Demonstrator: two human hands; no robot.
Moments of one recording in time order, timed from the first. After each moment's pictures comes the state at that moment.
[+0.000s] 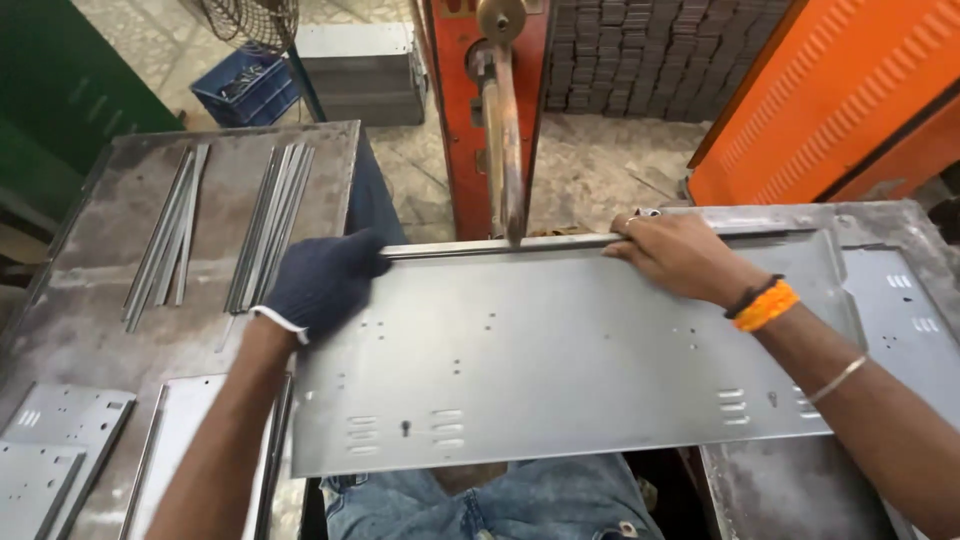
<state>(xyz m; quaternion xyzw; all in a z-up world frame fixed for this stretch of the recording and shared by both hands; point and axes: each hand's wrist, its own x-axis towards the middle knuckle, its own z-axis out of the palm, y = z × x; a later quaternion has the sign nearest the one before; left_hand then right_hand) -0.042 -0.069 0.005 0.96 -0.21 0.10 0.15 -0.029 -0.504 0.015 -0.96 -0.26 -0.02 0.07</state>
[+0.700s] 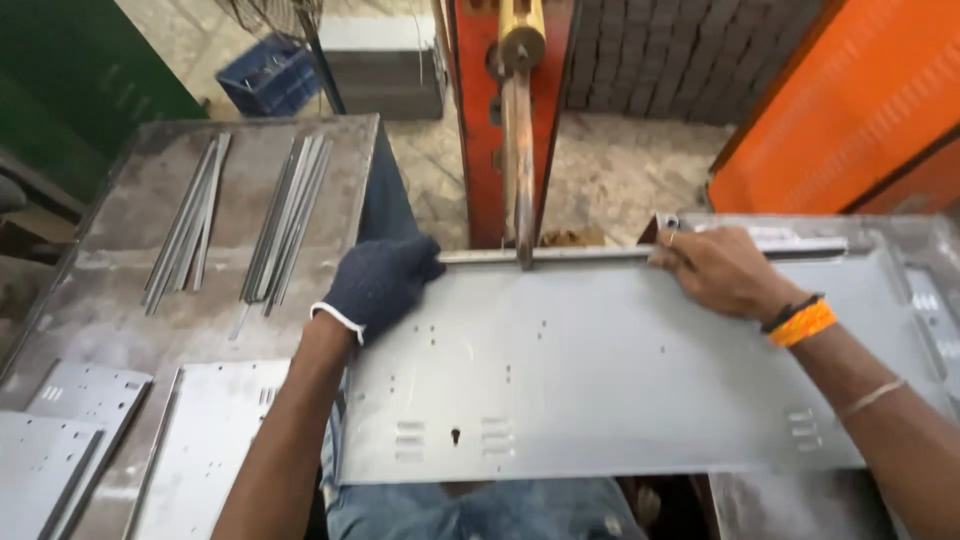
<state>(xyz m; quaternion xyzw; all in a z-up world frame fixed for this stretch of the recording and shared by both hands) -0.039 -0.110 -0.009 0.96 -0.20 0.07 0.18 -0.025 -0.540 0.000 -0.97 -0.23 -0.02 0.09</state>
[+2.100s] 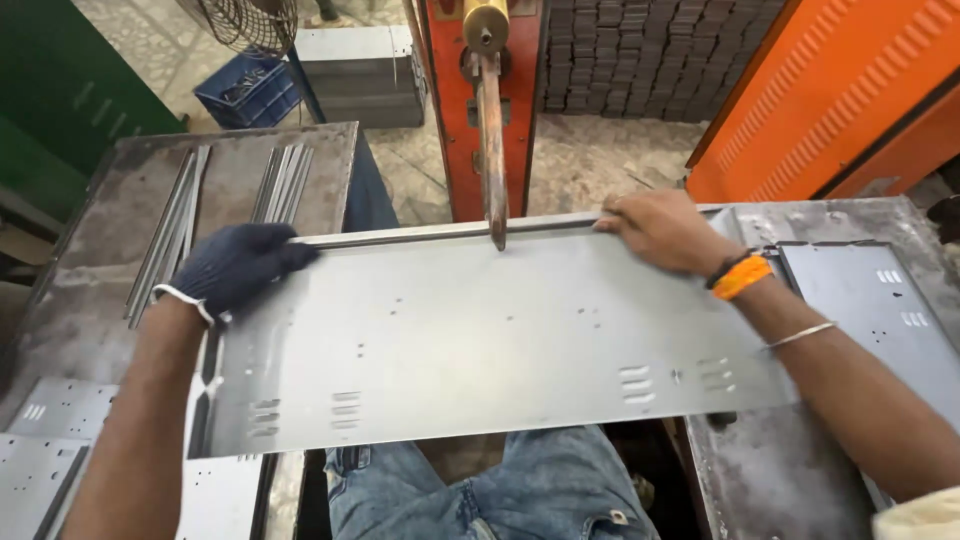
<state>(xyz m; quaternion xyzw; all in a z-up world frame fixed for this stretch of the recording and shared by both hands) -0.033 0.014 0.013 0.97 -0.07 -0.01 0.23 0.001 -0.533 -0.011 -0.91 -0.36 -0.17 0.14</state>
